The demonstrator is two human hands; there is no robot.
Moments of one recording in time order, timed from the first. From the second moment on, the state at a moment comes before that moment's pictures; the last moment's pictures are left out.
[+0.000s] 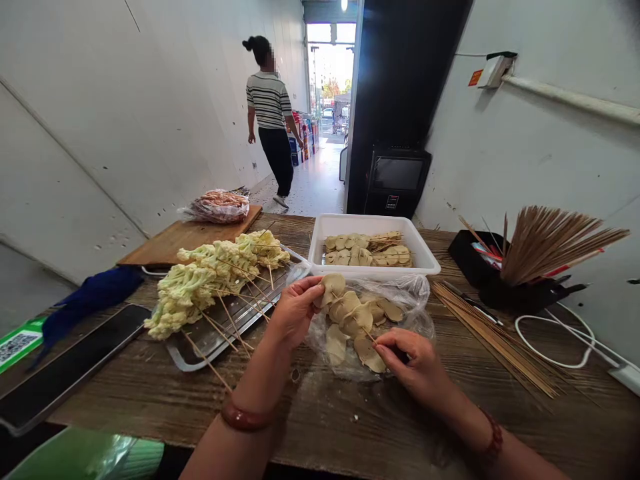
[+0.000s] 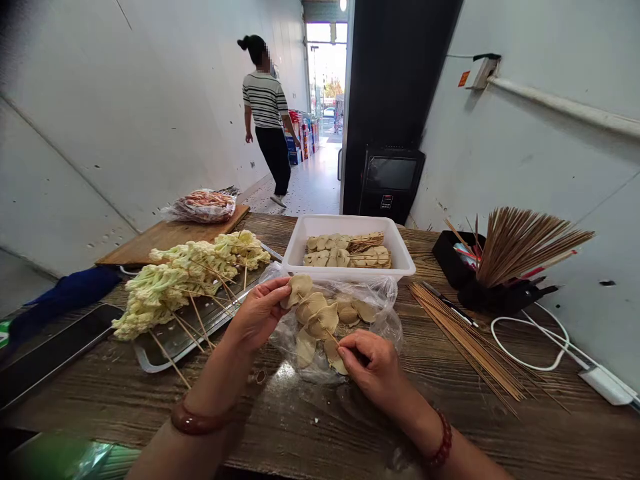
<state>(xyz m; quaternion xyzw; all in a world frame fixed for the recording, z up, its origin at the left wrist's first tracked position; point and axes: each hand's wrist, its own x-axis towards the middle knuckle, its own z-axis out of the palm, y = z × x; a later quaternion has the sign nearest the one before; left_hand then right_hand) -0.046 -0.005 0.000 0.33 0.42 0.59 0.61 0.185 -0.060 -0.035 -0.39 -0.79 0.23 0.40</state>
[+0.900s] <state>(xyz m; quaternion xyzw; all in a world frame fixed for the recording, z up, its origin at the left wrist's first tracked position) -0.044 -0.004 0.001 0.39 0.46 0.59 0.54 0.183 -0.059 -0.036 -0.41 -0.78 0.24 0.40</state>
